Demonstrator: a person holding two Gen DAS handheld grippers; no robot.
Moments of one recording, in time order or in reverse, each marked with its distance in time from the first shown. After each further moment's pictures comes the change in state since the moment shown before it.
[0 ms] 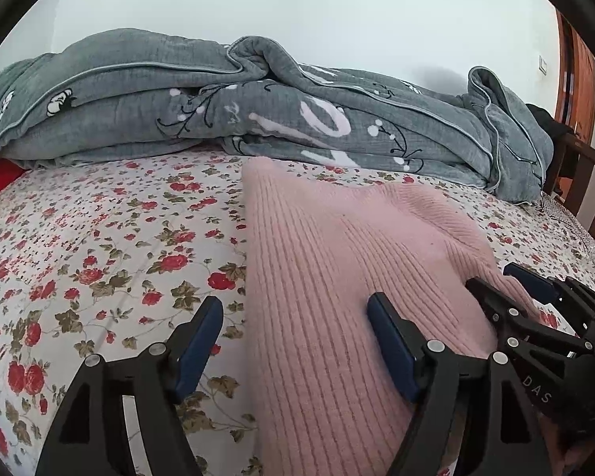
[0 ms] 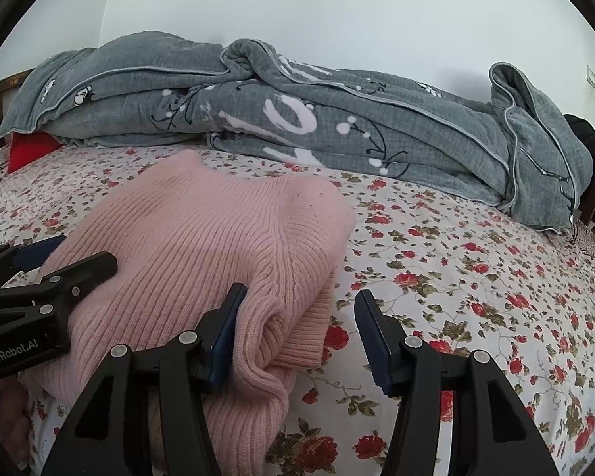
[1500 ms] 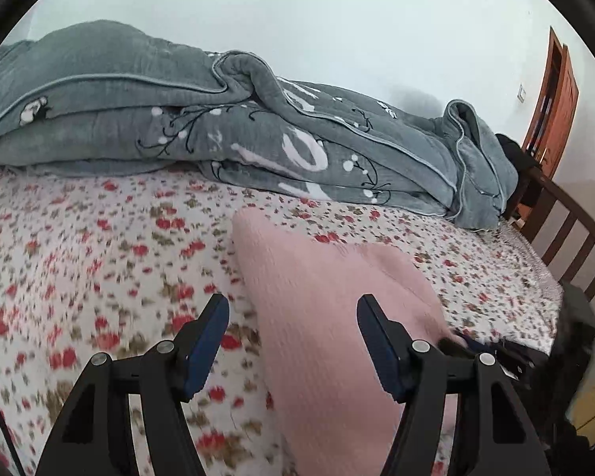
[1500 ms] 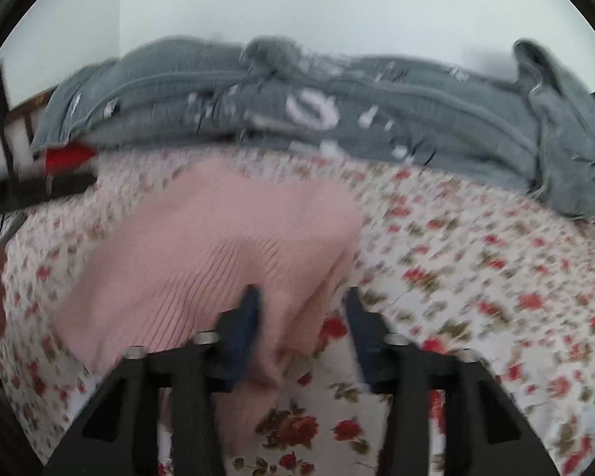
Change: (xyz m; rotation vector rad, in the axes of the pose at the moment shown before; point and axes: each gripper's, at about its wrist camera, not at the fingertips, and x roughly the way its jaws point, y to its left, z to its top) left arm -0.020 0.040 0.072 -0.039 0.054 -0.184; right arm -0.014 -0.031 0.006 0.061 0.035 0.249
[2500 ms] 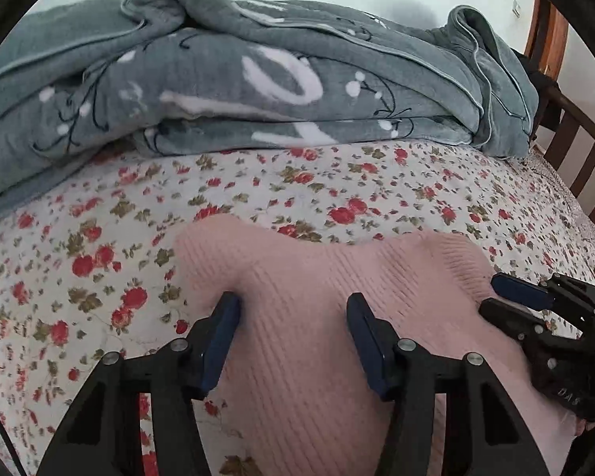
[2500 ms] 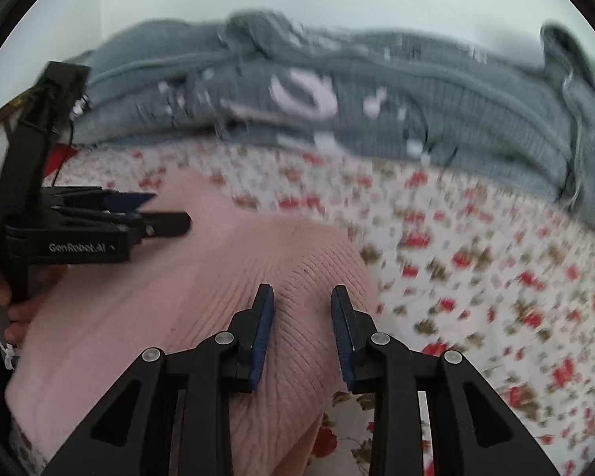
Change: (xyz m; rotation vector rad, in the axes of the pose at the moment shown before) left arm 0.153 0.001 0.037 0.176 0.257 -0.022; right arm 0.082 -0.025 0.061 0.017 0.128 -0.044
